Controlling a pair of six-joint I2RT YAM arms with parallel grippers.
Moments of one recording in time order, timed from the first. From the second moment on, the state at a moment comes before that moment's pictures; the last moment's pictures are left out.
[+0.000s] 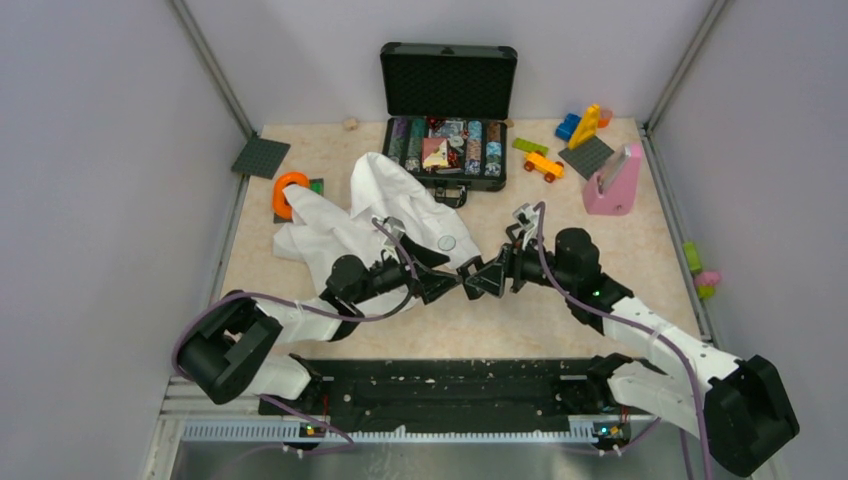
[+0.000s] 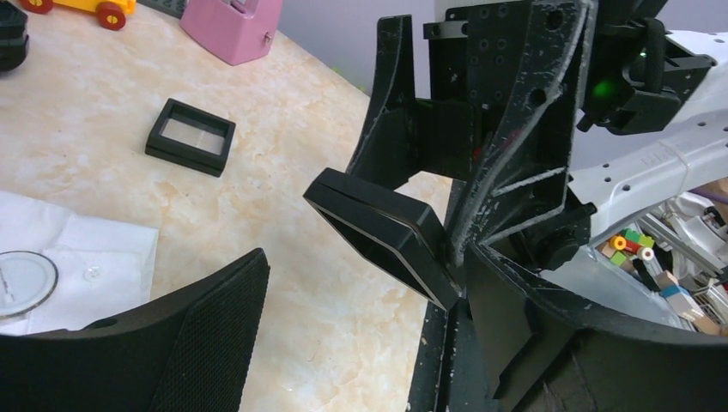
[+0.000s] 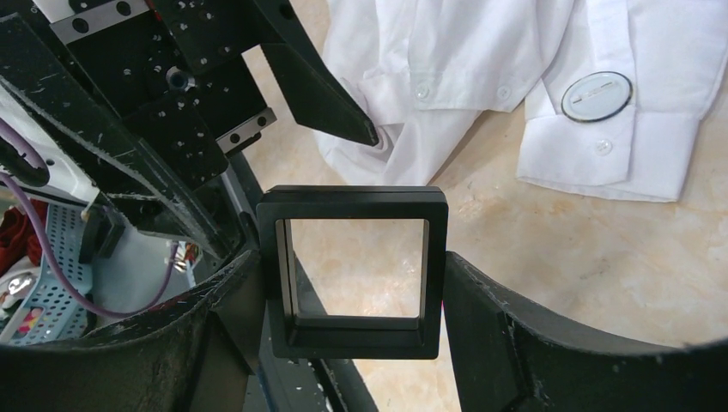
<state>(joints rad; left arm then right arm) -0.68 1.37 0.33 1.21 0.53 -0.62 0.55 0.97 0.48 0.20 -0.56 0.47</state>
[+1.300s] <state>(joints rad) -0.58 1.35 0.33 1.23 0.54 -0.70 0.56 0.80 0.48 0.21 -0.47 0.57</state>
